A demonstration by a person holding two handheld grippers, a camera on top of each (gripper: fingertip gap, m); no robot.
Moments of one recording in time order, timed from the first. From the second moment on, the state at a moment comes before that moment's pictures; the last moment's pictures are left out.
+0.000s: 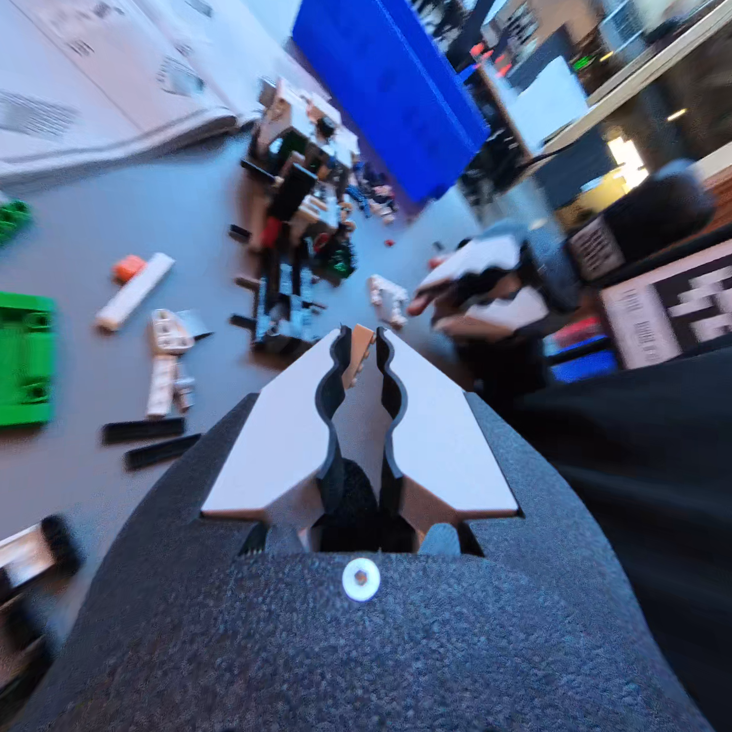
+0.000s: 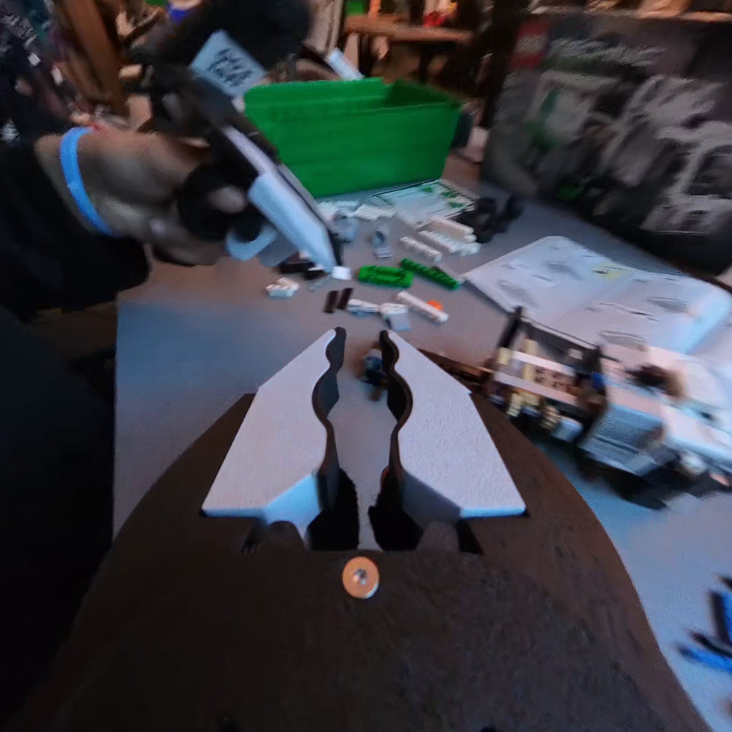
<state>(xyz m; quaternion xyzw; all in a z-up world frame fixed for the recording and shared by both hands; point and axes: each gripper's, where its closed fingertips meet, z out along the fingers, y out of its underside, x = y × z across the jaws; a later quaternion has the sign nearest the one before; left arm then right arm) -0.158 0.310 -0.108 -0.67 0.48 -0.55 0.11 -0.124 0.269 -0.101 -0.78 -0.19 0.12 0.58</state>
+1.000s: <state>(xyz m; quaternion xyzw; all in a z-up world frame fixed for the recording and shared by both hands) -0.125 0.256 -0.097 -0.62 0.41 -0.67 -0.03 -0.094 0.234 -0.142 -0.84 -0.13 -0.07 0.52</state>
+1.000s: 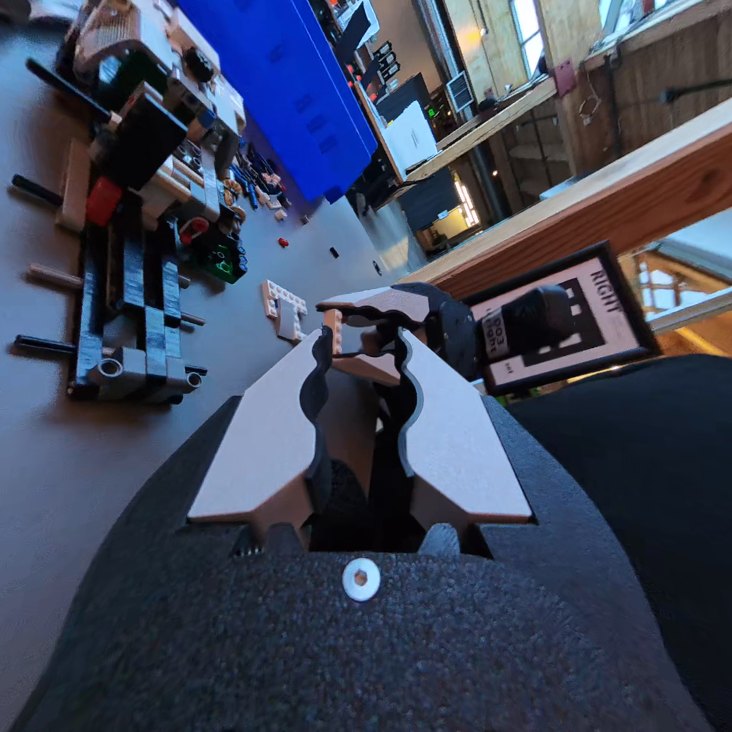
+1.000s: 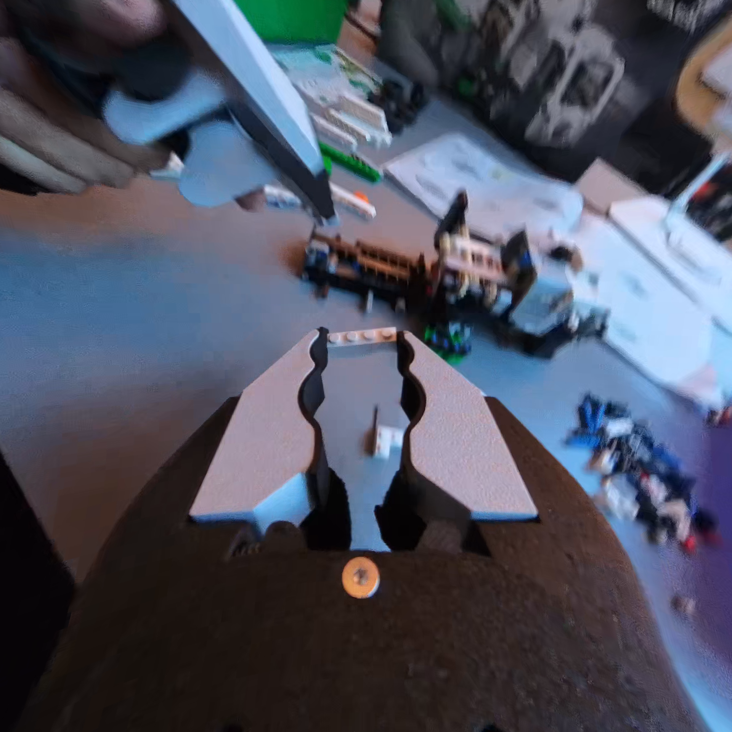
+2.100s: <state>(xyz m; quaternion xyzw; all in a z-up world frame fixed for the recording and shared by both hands) -0.176 0.321 -0.139 -0.70 0.50 -0.45 0.22 -0.059 0.219 -0.141 -0.88 0.02 0.04 0.48</state>
